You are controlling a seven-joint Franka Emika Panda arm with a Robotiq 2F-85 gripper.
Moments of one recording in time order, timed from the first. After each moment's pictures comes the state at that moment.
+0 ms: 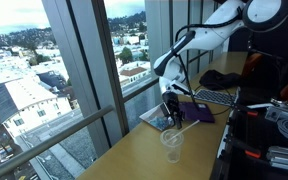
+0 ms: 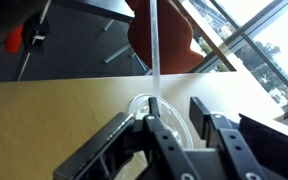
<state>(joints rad) -0.13 1.17 0.12 -1.24 0.70 1.44 -0.12</state>
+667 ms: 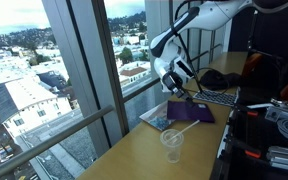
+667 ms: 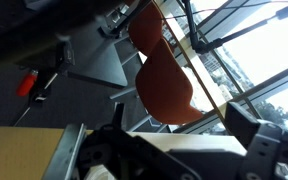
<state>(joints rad) -0.13 0.97 0.13 -1.31 0.60 1.18 -0.25</state>
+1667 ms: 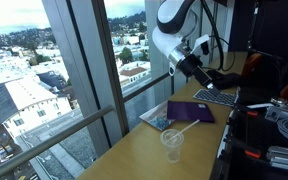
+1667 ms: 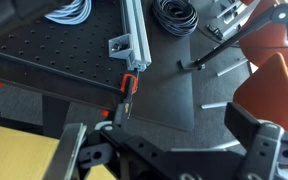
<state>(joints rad) 0.03 0.48 0.13 -1.83 0.23 1.45 -0.28</state>
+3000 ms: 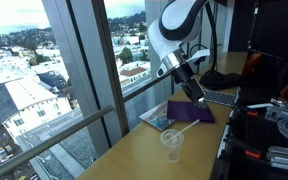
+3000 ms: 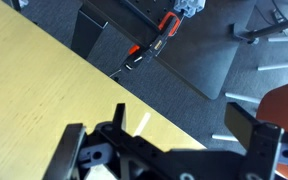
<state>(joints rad) 0.07 0.46 0.18 -1.91 0.12 1.79 -0.50</state>
